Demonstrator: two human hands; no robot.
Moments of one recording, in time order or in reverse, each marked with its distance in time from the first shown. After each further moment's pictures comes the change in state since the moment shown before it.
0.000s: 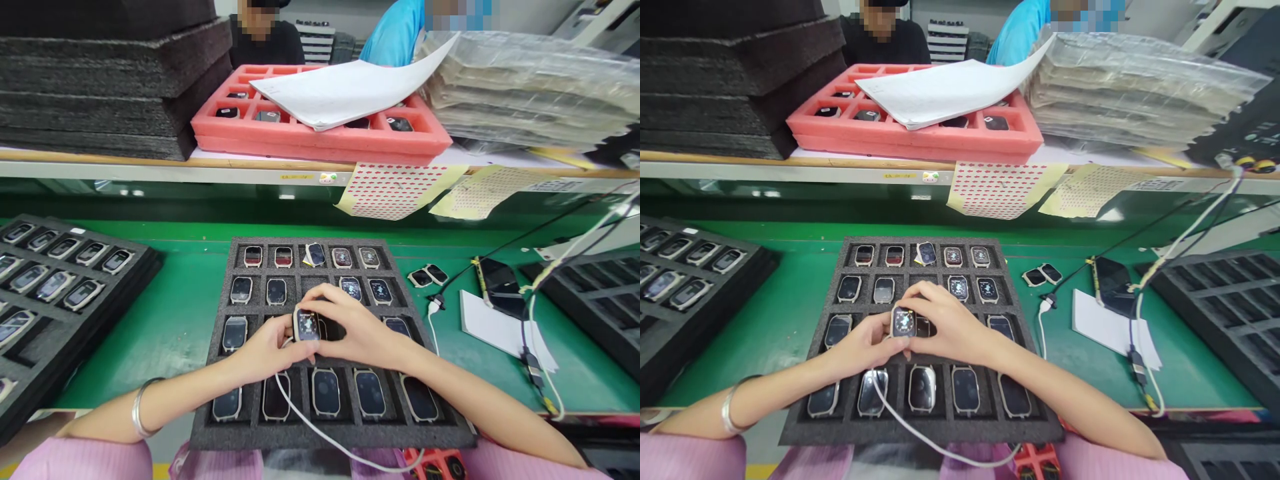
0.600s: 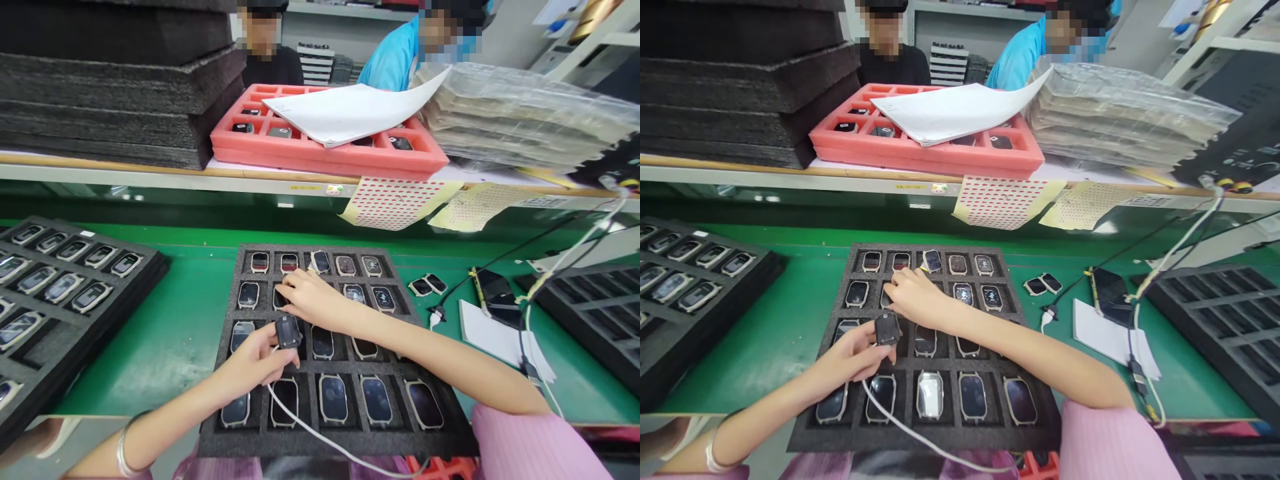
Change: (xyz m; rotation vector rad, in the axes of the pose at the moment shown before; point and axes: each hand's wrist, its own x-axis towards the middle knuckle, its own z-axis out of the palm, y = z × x) left_hand -0.031 -0.002 -0.018 -0.089 0.045 0.010; right_hand 0.071 -0.001 0.012 -0.645 -0.258 -0.050
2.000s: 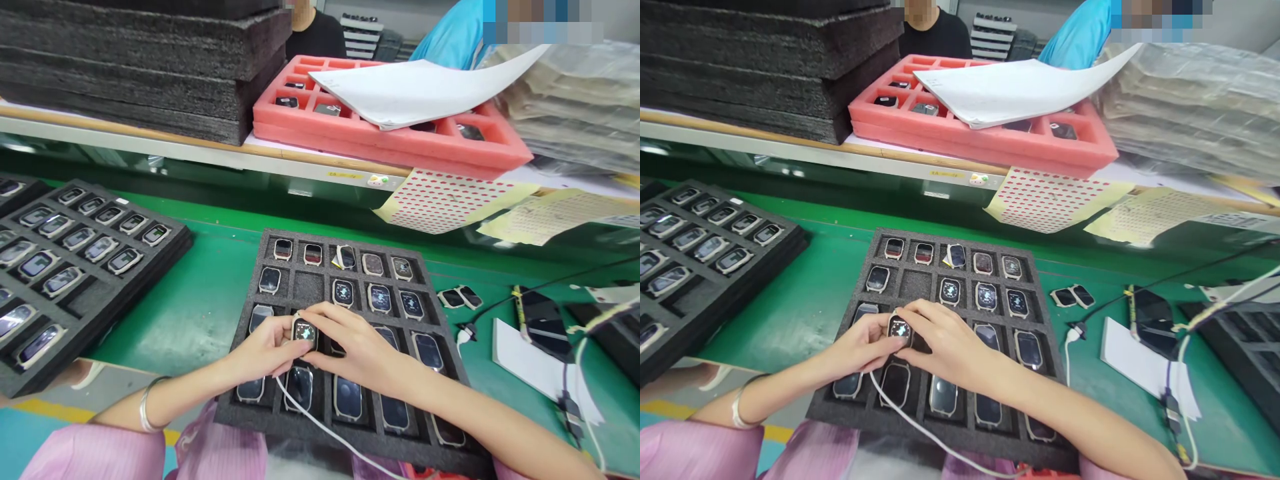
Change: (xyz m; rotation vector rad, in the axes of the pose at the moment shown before) left_hand -0.005 0.000 -0.006 0.015 0.027 0.014; right_hand -0.041 -0.036 0.014 0.550 0.202 -0.044
